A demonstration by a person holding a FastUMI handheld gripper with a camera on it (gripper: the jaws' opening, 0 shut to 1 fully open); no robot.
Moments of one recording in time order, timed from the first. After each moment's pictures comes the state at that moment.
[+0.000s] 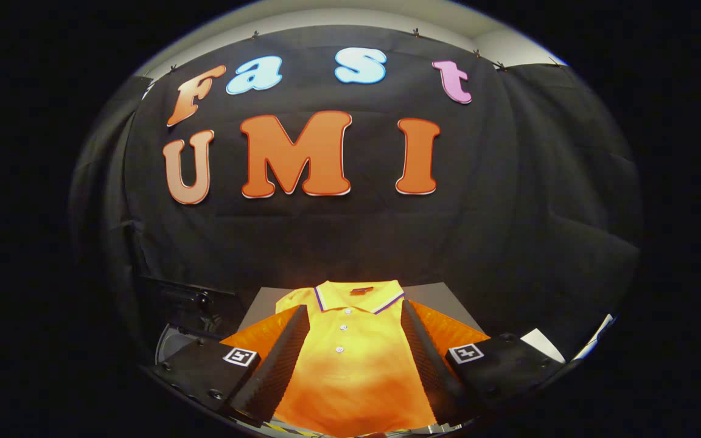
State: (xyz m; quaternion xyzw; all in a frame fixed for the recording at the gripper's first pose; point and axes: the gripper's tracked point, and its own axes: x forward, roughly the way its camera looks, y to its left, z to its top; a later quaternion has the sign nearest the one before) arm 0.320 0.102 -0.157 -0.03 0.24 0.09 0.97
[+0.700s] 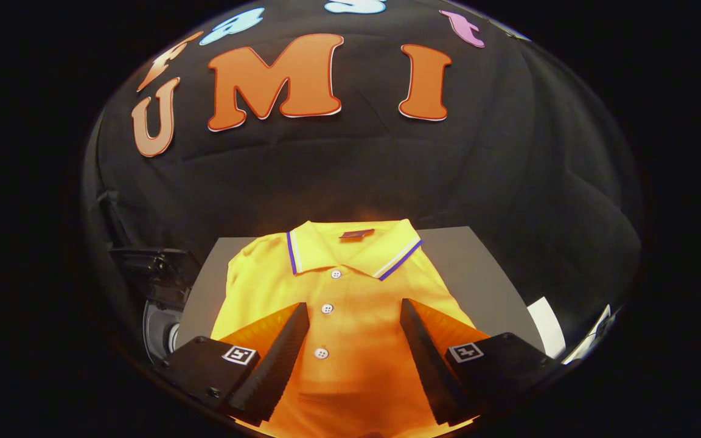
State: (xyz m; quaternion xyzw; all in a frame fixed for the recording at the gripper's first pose) arm 0.357 0.096 -0.258 -0.04 0.38 0.06 0.92
